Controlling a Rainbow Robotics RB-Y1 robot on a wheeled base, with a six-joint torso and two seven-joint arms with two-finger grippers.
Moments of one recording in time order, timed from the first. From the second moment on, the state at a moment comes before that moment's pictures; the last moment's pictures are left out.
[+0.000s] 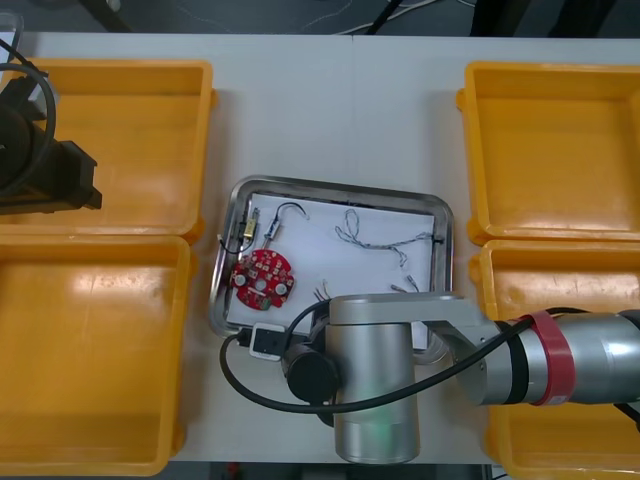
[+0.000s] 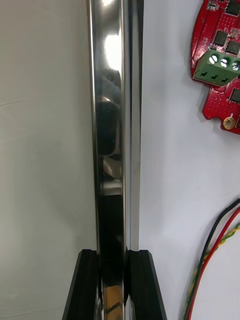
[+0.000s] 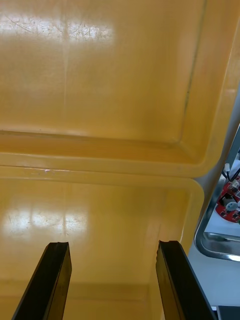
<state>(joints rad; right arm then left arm) -0.85 -0.50 1.31 -2.01 -0.38 1.49 1.38 -0.55 1.00 -0.07 -2.10 1.02 1.86 -0.79</state>
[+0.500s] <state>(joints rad) -0.91 -0.59 1.30 -2.01 -0.37 1.39 1.44 -0.55 1.00 -0.07 -2.10 1.02 1.86 -0.79</state>
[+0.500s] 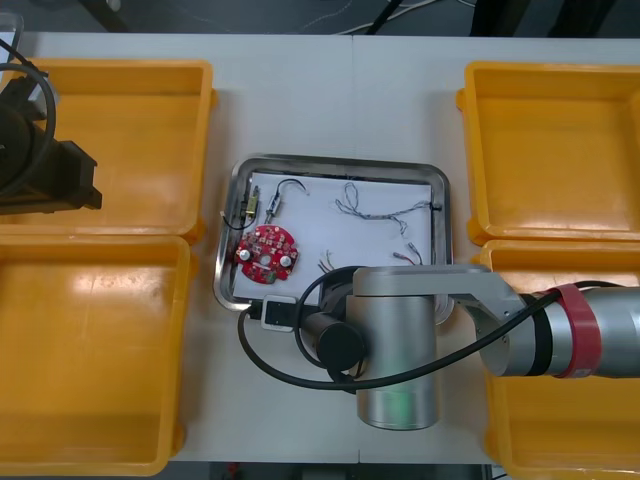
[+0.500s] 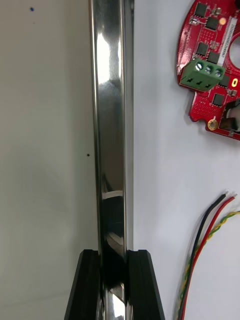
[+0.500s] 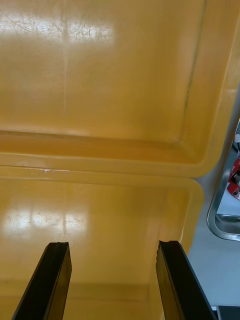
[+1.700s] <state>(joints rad) -0.99 -0.69 1.27 -1.89 -0.32 1.11 1.51 -0.55 1.00 -0.07 -2.10 1.02 1.86 -0.79</state>
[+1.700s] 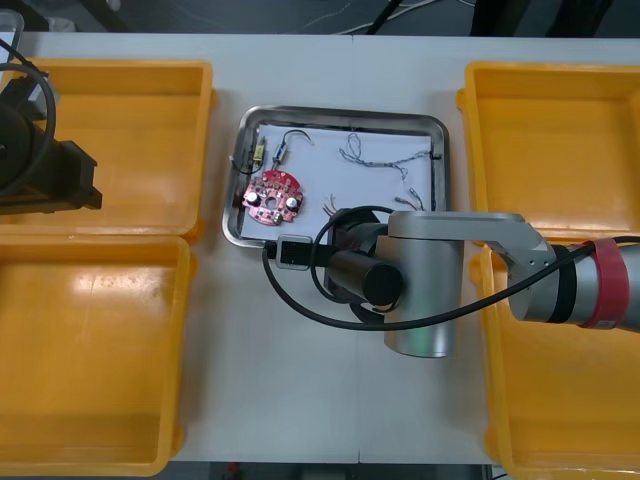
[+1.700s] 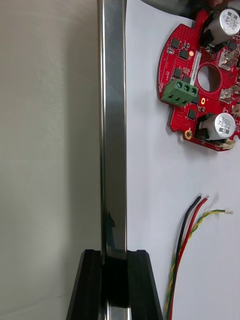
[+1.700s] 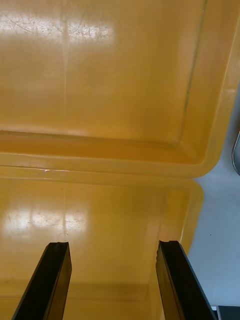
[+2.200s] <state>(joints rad) -1.04 -0.69 1.27 -1.75 -0.30 0.96 1.53 -0.55 1.00 -0.07 -2.10 1.02 1.86 -0.79</state>
